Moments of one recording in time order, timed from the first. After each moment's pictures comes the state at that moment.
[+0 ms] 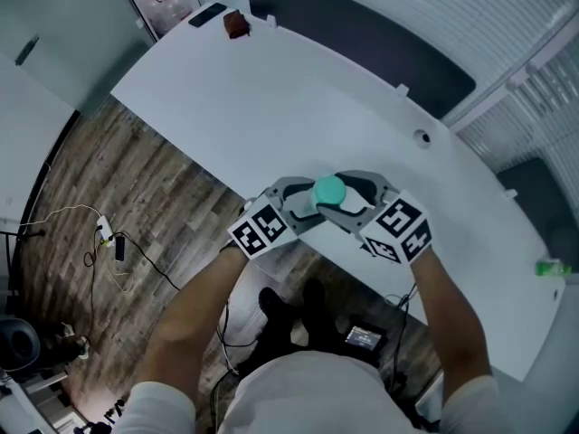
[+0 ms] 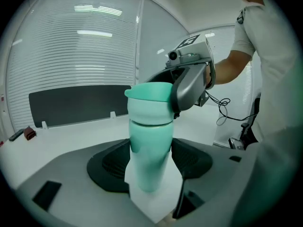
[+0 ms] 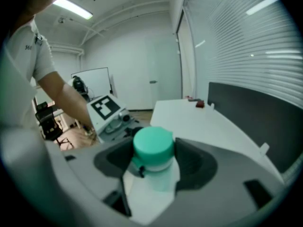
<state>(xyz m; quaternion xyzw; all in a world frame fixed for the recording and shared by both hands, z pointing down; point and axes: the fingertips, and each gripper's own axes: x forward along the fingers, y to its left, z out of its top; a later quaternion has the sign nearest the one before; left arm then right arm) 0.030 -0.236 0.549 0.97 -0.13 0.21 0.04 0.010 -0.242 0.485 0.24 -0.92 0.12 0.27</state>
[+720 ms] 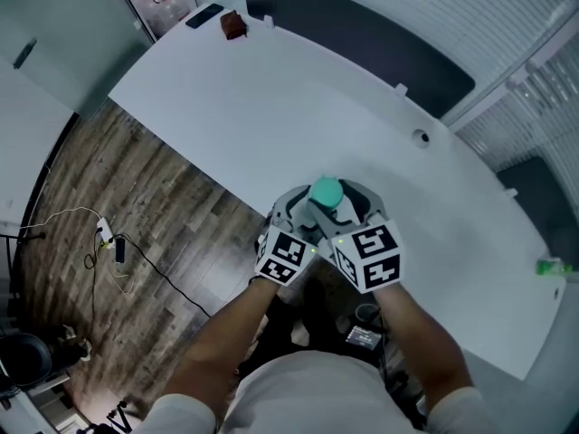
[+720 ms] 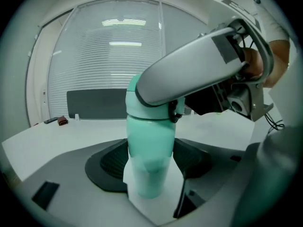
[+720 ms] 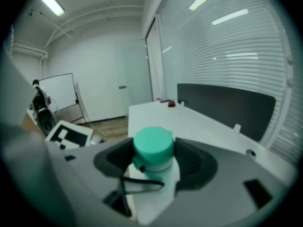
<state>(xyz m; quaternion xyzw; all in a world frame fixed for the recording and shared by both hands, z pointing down) 0.034 -0.246 0.557 0.92 -0.34 0.17 0.07 0.015 -0.248 0.487 0.44 -0.85 0.17 0.23</state>
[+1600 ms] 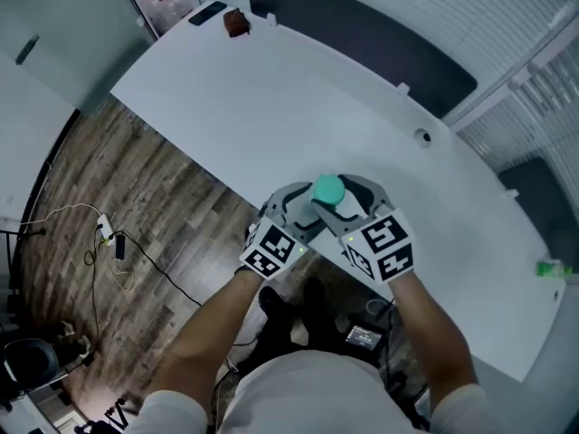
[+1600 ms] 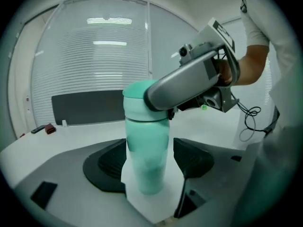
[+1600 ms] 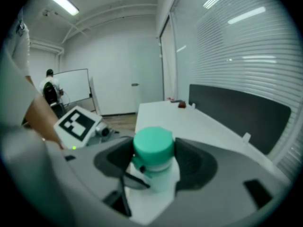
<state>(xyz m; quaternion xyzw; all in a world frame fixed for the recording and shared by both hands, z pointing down) 0.030 -0.237 0.550 0.95 -0.26 0.18 0.04 0.013 -0.247 0.486 0.37 -0.89 0.14 0.25</state>
